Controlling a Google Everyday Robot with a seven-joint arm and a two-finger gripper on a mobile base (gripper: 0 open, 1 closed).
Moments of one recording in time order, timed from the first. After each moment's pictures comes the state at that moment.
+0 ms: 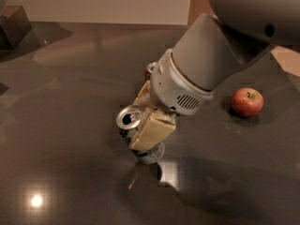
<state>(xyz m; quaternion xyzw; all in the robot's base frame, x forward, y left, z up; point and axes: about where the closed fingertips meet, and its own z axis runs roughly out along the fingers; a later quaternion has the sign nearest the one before) 0.374 0.018 0.932 -0.70 0.66 0.18 0.22</state>
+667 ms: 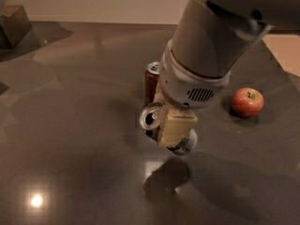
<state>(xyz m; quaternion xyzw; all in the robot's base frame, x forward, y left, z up) 0.377 -0.025 0.940 -0.74 0.66 0.04 0.14</state>
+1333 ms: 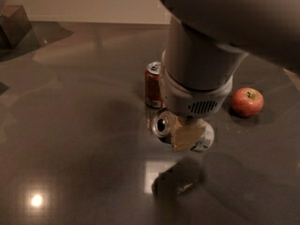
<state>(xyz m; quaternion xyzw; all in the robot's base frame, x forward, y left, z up) 0.372 -0.047 0.938 -0.76 0.64 -0.06 0.10</state>
